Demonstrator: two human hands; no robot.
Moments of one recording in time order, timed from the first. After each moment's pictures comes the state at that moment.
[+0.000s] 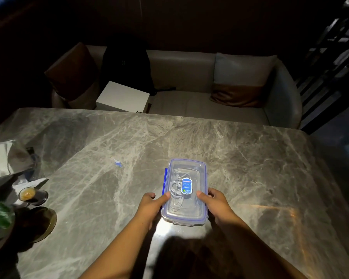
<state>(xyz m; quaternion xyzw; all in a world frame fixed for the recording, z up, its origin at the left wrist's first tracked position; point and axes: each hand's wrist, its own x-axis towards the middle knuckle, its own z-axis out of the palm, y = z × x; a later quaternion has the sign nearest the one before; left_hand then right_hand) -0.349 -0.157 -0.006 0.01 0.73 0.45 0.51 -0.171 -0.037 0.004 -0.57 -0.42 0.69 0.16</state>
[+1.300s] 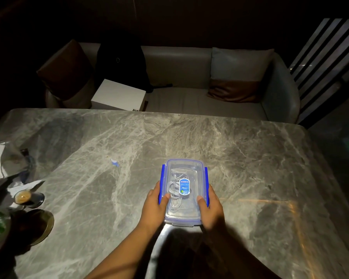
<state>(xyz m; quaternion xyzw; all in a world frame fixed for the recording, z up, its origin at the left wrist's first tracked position) -0.334 -0.164 -0.009 0.32 0.76 0.44 0.36 -0.164 -0.077 -0.016 -0.58 -0.61 0.50 0.22</state>
